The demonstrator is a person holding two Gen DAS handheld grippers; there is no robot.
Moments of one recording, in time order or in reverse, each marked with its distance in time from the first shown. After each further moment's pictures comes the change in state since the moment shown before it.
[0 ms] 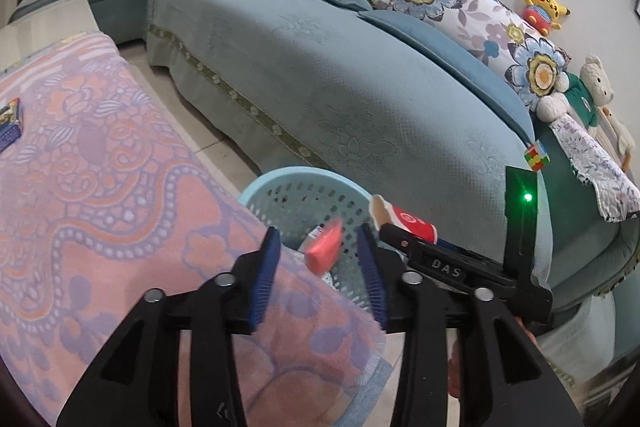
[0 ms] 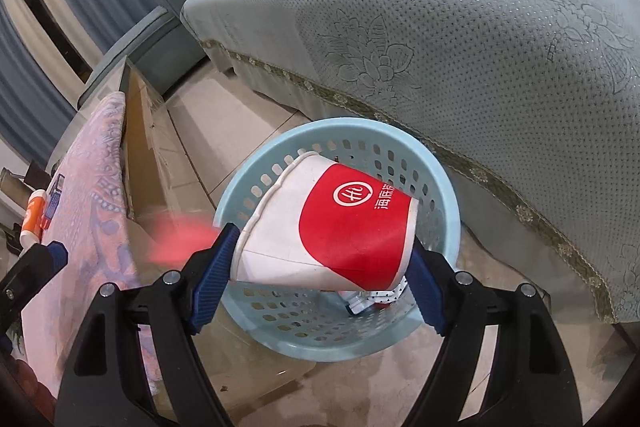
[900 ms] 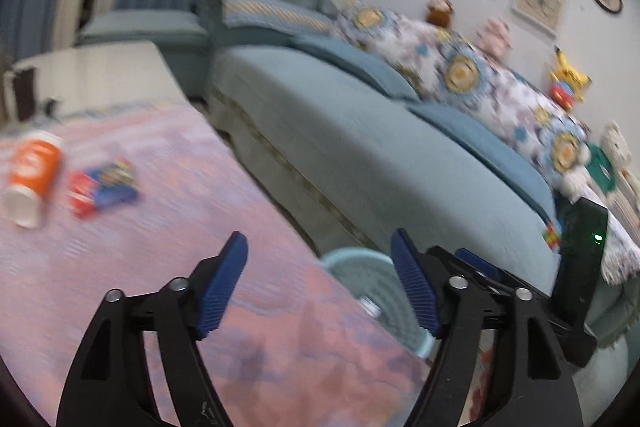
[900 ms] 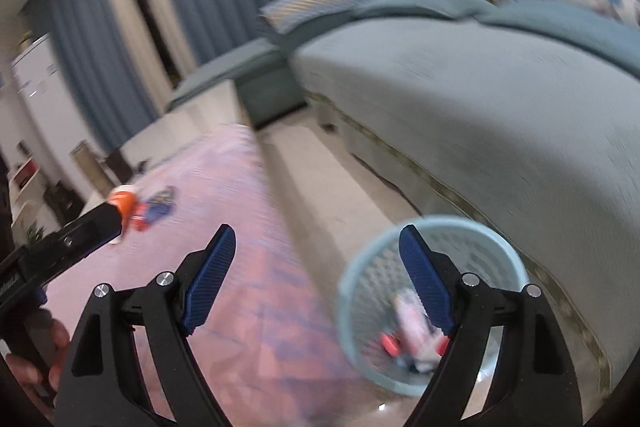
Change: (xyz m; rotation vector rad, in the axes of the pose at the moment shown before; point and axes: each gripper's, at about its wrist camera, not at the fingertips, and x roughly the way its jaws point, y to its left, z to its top) left arm -0.129 0.057 0.034 -0.087 -0.290 0.167; right arm -0.083 0.130 0.015 -0.274 -0.226 0.244
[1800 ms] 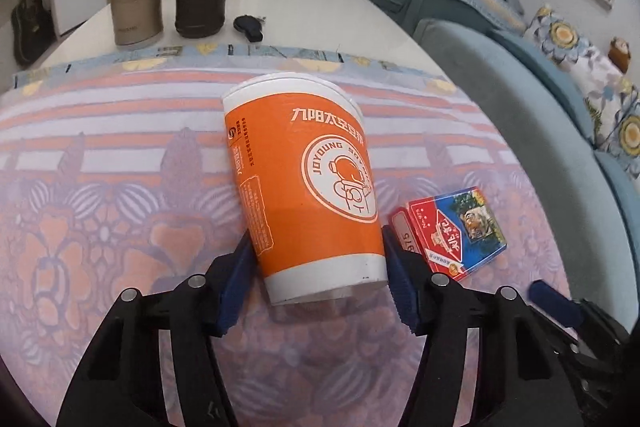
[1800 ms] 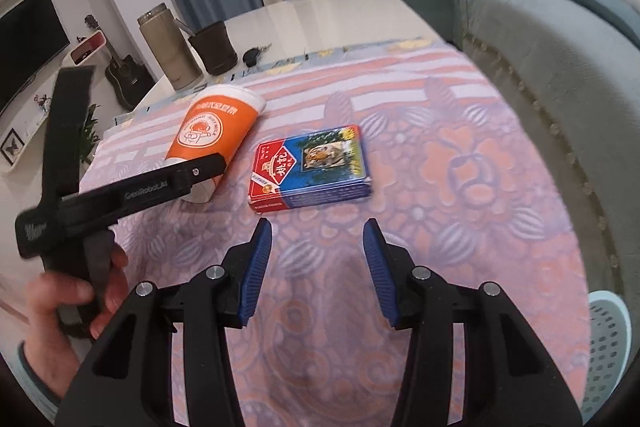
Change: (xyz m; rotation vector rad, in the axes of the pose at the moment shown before) left arm 0.038 0.274 0.040 -0.285 0.178 0.429; right arm 0.191 0.226 -0.005 -0.299 0.347 0.257
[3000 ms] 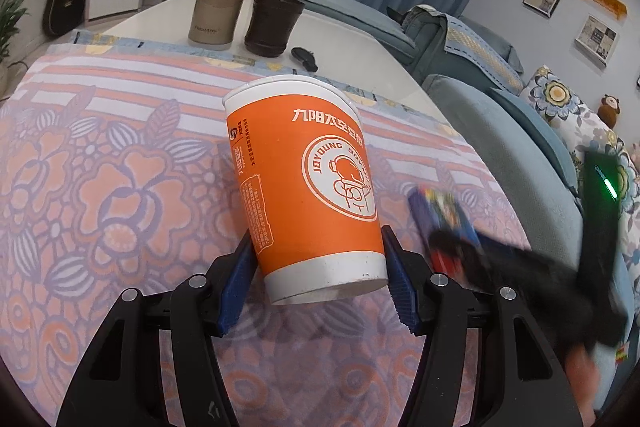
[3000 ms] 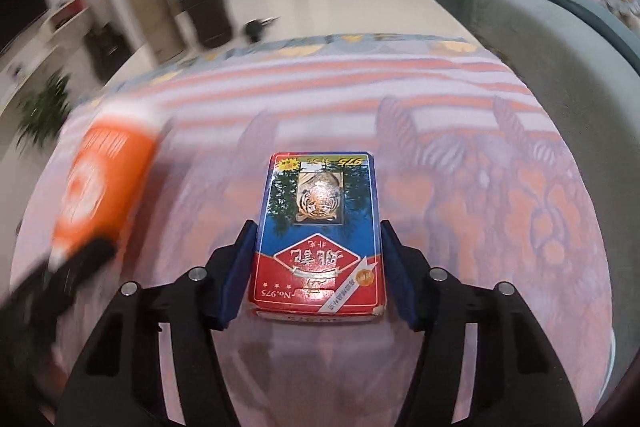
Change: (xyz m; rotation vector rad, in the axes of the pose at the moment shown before) left arm -0.063 0.051 -0.053 -0.132 -0.169 -0.049; right arm 0.051 0.055 0.020 -0.103 0.065 -0.107
